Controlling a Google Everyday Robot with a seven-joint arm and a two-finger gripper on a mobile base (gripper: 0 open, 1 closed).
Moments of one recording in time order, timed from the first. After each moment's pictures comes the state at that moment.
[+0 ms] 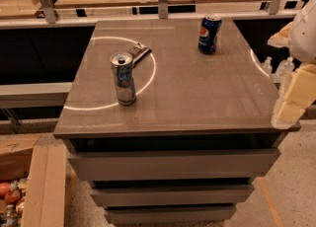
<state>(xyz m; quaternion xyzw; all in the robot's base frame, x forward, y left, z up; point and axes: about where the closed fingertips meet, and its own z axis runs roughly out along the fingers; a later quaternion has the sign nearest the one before) 0.438 -0.217 0.976 -0.60 0.78 -0.03 0.16</state>
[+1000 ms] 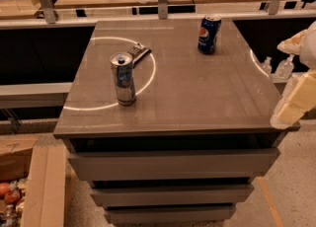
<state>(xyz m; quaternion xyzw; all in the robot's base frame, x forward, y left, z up) 0.447 -0.232 0.963 -0.56 0.80 0.00 0.21</state>
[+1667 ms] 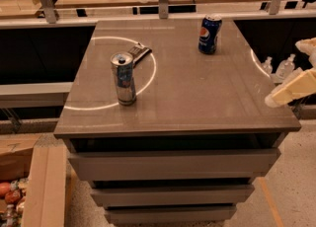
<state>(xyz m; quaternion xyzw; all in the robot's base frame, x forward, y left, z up) 0.522 -0.290 0.932 -0.44 0.82 0.03 0.36</state>
